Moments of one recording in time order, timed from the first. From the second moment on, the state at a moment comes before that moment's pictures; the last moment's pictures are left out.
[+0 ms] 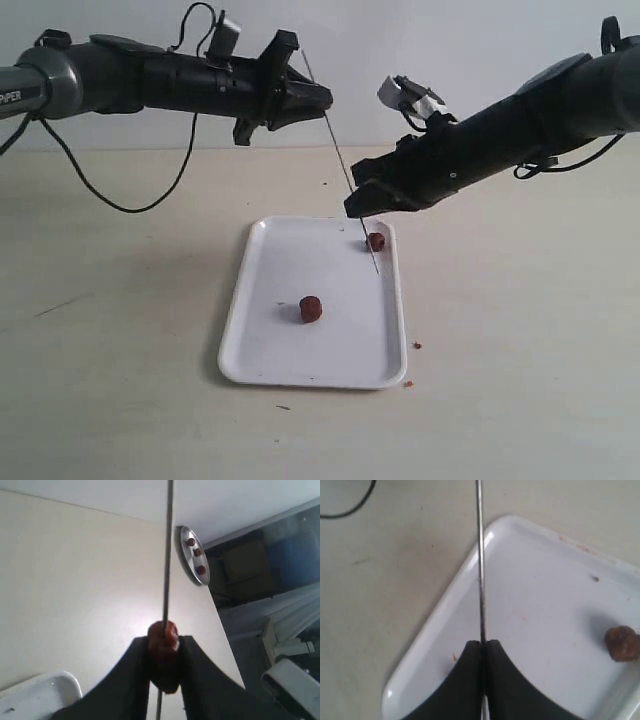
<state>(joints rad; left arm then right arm) -0.30 2.43 -2.03 -1.42 0.91 0.59 0.08 2.07 -1.36 1.16 0.78 -1.03</state>
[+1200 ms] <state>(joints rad) -0.40 2.43 -2.03 -0.85 0.99 0.56 -0.19 2.05 -1.36 1.11 0.89 -1.08</state>
